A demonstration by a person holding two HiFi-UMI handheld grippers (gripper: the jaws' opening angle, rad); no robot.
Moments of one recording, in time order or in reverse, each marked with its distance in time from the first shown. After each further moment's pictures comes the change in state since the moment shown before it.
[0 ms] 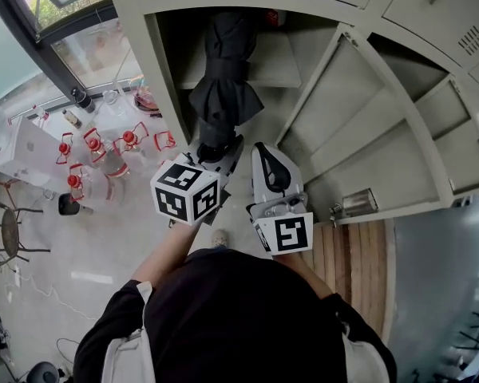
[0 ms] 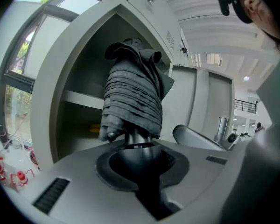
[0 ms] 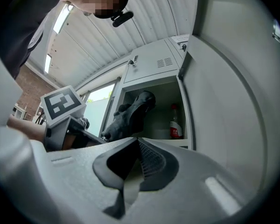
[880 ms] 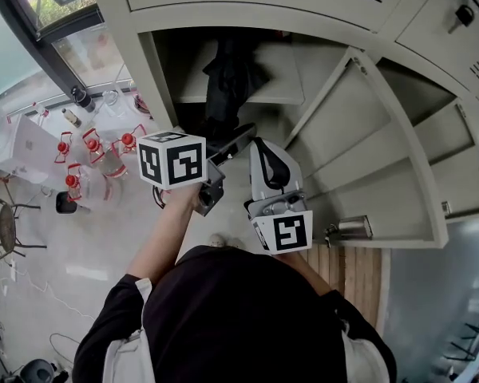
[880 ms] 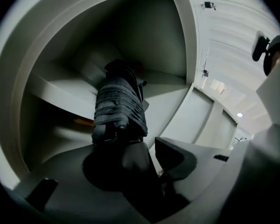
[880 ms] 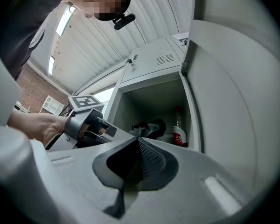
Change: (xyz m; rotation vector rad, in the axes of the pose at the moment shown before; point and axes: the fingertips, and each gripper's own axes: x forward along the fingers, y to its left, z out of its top) left arm 0.040 0.012 0.048 -0.278 0.049 -0.185; right arm 0.039 -0.019 0.011 -0.027 -0.039 0.050
